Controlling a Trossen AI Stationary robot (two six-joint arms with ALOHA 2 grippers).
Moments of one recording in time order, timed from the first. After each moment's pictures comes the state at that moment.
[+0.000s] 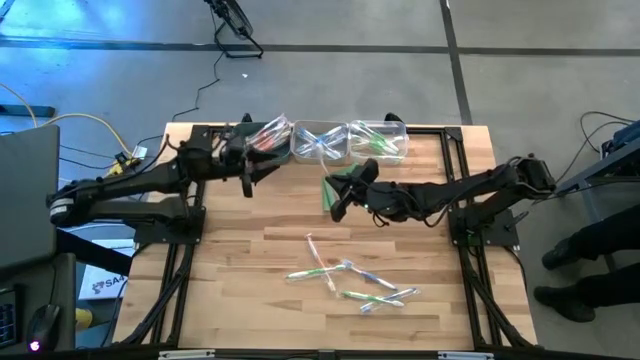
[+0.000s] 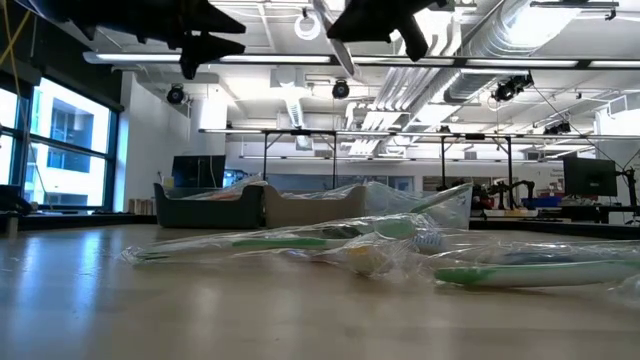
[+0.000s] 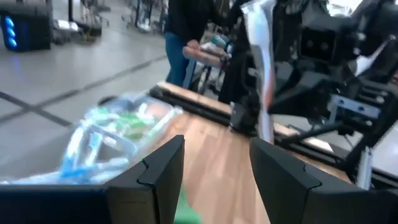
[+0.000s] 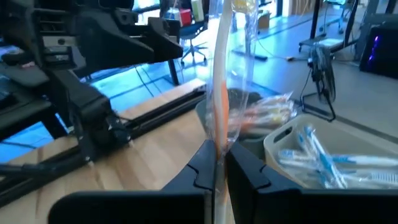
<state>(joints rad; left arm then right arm) 0.35 0.78 0.60 0.16 0.13 -0.26 0.13 1.48 1.05 0.17 0.68 0.38</state>
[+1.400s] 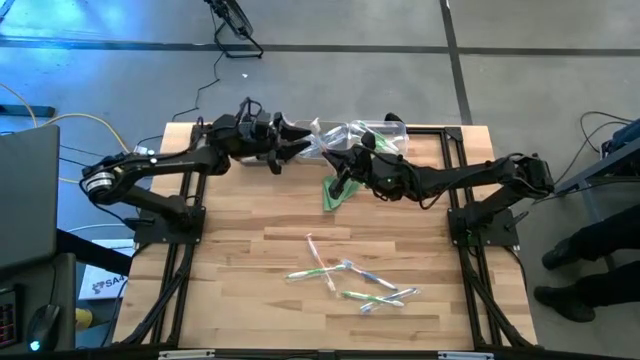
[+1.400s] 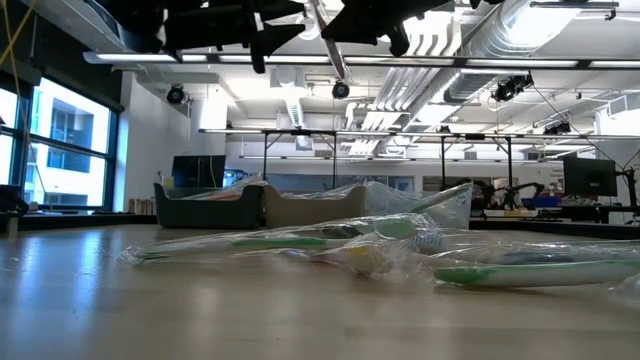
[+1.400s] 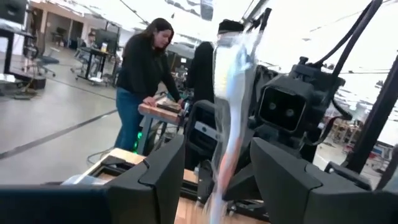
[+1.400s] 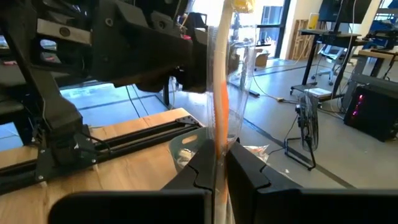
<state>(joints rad) 0.47 1.27 0.79 0.78 0.39 -0.37 -0.04 1.48 1.05 0.35 0.52 0.06</state>
